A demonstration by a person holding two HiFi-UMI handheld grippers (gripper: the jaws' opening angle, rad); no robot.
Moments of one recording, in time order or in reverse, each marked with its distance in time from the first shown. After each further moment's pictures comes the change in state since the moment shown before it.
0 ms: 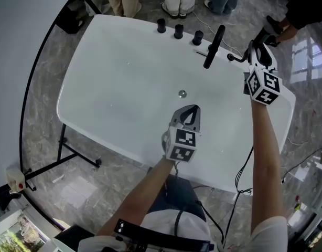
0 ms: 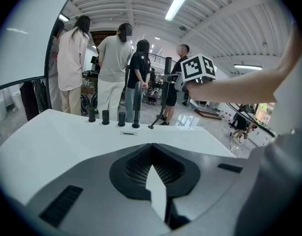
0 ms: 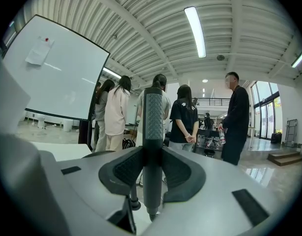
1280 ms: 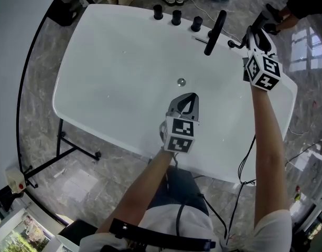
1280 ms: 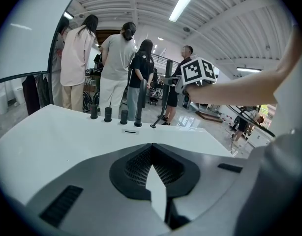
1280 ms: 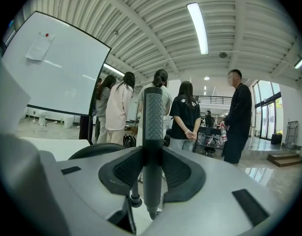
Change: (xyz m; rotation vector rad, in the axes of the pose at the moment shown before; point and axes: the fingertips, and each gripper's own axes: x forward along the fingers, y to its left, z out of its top) left arm 0.004 0.012 -0.007 -0.037 -0.008 0.004; right arm 0.014 0.010 -0.018 -0.015 0.036 0.006
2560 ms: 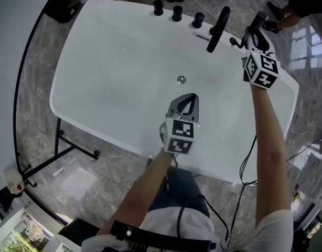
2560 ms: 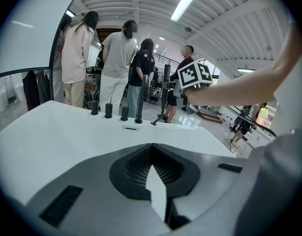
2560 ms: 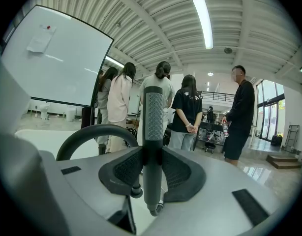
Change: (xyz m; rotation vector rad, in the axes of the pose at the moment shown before) left arm 0.003 0.004 -0.018 -0.020 0.006 -0.003; right arm 0.008 0.010 -0.036 -0.036 0.076 0.014
